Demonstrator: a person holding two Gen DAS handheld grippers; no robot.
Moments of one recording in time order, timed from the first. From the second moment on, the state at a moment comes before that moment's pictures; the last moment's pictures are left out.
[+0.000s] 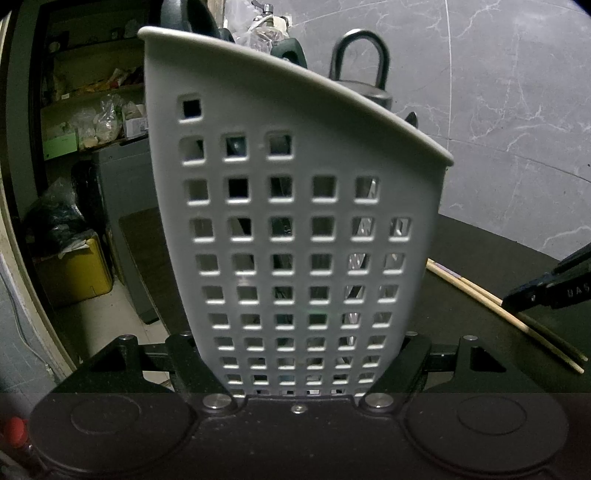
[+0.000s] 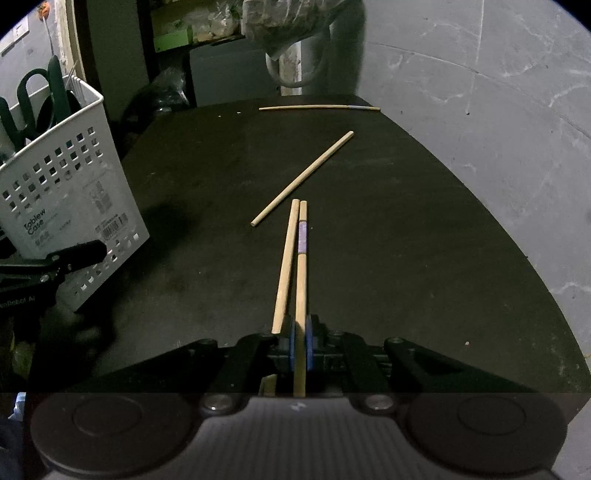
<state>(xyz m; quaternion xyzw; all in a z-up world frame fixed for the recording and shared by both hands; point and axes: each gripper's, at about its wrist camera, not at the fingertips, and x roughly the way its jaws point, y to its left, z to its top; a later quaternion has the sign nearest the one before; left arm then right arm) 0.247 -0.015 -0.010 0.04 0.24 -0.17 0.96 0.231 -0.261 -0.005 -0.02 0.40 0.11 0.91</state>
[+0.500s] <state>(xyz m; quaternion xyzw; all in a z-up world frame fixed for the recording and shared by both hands) 0.248 -0.013 -0.010 0.04 0.24 -0.17 0.96 0.274 -0.252 0.004 -0.03 0.43 0.12 0.90</state>
